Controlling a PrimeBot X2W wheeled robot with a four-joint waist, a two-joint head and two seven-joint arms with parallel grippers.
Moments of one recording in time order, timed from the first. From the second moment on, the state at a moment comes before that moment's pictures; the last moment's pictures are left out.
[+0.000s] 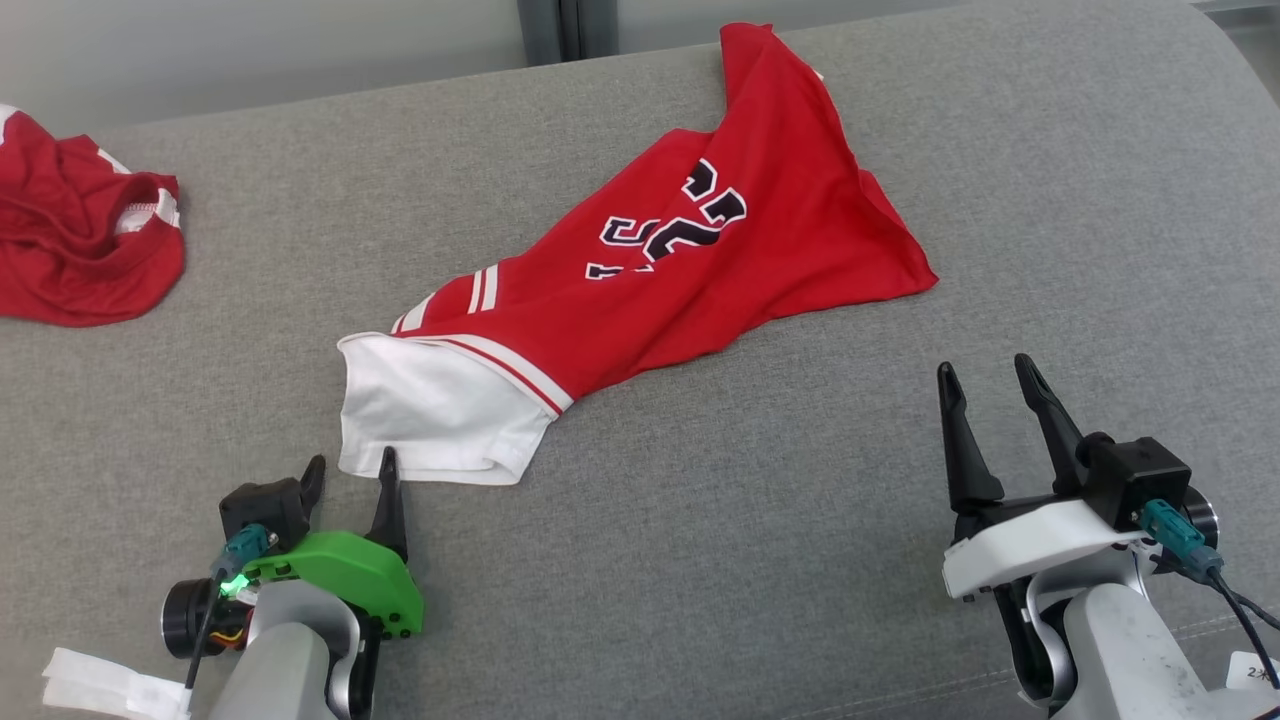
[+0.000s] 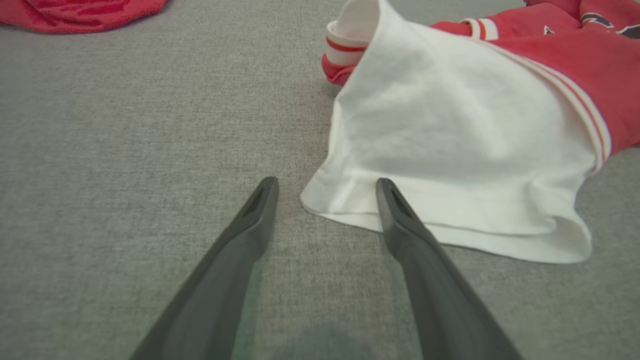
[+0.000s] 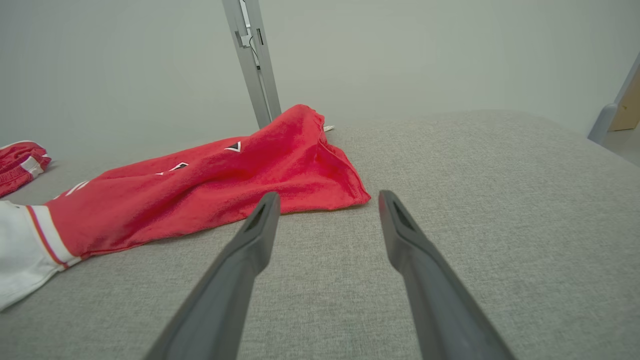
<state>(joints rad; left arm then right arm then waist) -0.35 0.11 -0.17 0.74 -0.35 -0.03 -0.23 -0.17 -0.05 0.02 0.25 0.14 0.13 -0.26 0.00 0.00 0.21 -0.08</state>
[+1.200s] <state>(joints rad) -0.29 0.05 -0.25 0.45 -0.34 -0.03 -0.26 -0.70 -0.14 -0.22 0.94 -0.05 0.13 0.05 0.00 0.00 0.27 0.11</state>
